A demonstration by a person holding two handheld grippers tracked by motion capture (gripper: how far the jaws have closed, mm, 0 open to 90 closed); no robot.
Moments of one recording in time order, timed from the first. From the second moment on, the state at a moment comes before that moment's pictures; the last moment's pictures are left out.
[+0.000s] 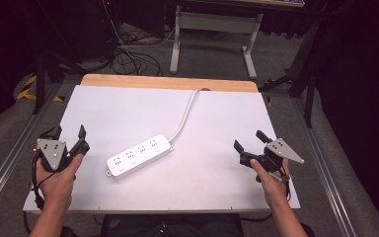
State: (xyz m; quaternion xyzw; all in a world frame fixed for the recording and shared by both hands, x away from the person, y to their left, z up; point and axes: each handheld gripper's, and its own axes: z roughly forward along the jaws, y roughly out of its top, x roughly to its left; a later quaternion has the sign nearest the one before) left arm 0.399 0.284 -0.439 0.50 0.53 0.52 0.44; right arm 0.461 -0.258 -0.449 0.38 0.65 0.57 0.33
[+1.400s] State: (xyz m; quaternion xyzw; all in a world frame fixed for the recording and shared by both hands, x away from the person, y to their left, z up) left arm 0.388 0.287 -0.429 0.53 0.49 0.51 0.47; right arm 0.460 -0.259 -0.449 0.38 0.66 0.57 0.32
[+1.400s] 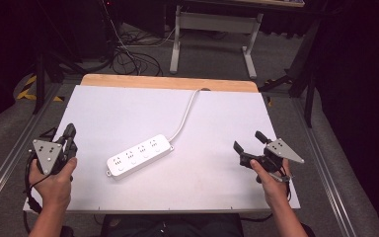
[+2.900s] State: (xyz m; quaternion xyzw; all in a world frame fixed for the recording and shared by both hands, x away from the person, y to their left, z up) left arm 0.400 0.264 -0.431 0.63 0.44 0.42 0.48; right arm 0.460 -0.259 -0.450 0.38 0.66 0.57 0.32
